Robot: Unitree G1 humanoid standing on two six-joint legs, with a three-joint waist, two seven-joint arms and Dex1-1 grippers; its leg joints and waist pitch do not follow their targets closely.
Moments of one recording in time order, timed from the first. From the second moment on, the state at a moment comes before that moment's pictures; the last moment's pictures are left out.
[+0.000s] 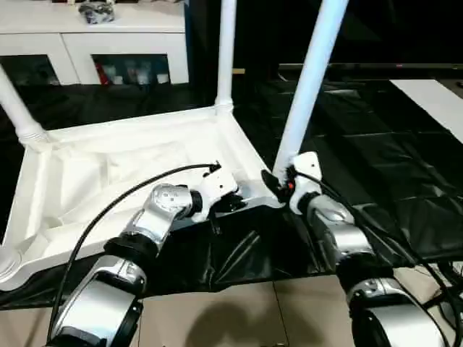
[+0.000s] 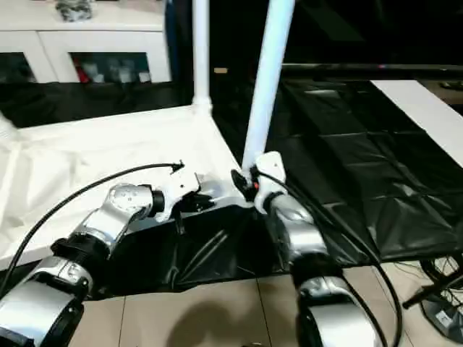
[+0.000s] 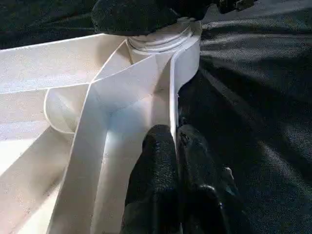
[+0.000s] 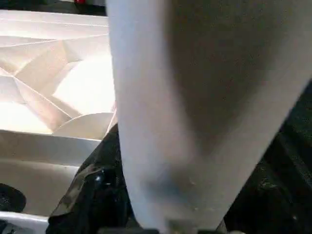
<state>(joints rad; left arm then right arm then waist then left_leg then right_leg) -0.70 0.19 -0.25 0.87 0.18 -0.09 -0.88 -0.62 -0.06 -0.03 0.88 0.03 -0.09 0.42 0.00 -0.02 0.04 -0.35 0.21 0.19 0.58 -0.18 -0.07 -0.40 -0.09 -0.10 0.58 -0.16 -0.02</state>
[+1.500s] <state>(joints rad) -0.71 0.28 -0.27 0.85 0.14 -0.12 -1.10 -0.54 -0.18 0.03 0.77 0.10 -0.03 0.86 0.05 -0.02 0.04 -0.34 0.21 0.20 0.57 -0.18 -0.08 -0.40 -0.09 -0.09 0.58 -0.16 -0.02</state>
